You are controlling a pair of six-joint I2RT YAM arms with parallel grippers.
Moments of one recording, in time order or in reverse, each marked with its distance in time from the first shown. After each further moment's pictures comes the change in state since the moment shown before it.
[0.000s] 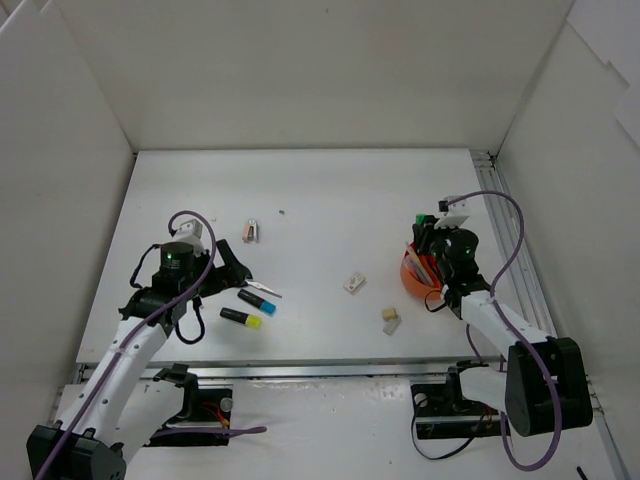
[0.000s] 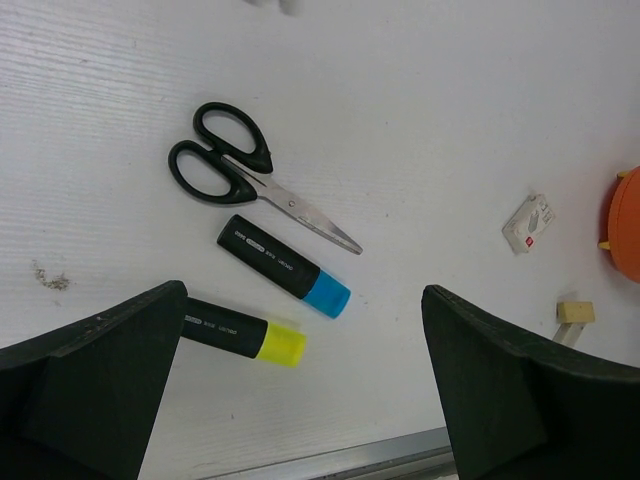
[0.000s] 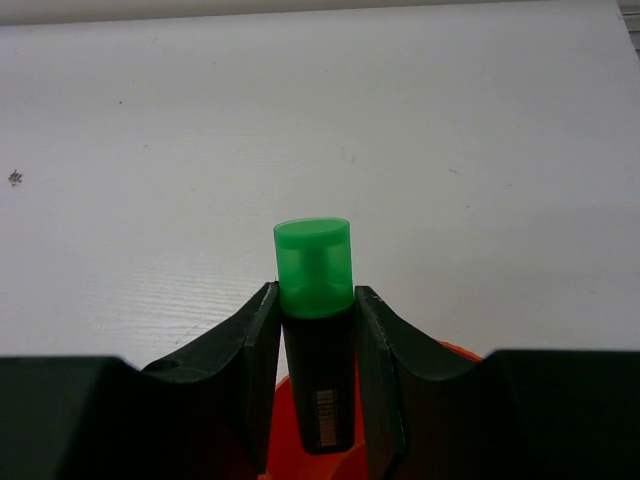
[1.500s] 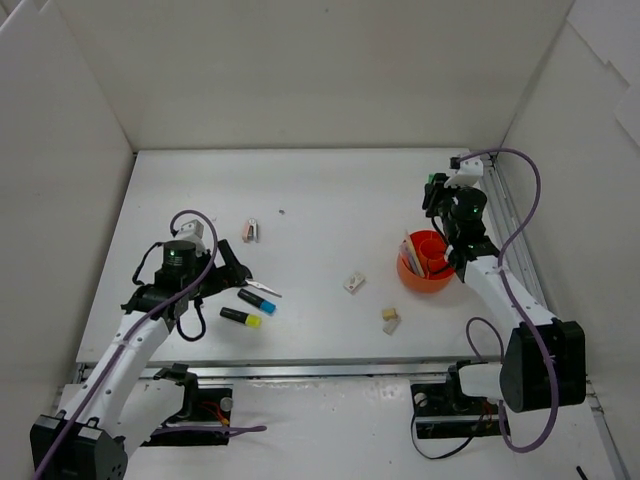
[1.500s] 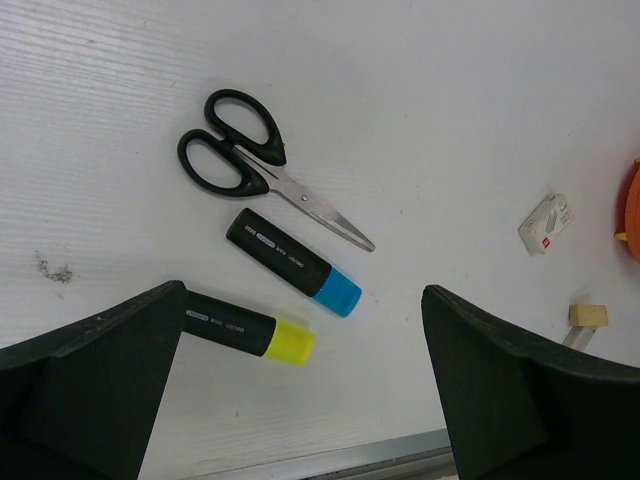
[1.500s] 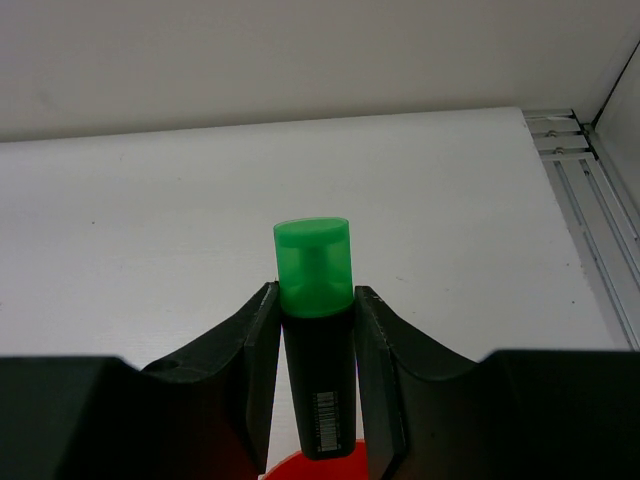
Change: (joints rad) left arm 0.008 0.036 -0.002 -0.006 -0.003 -0.009; right arm -0.009 0.104 0.349 -0.180 0.111 -0.016
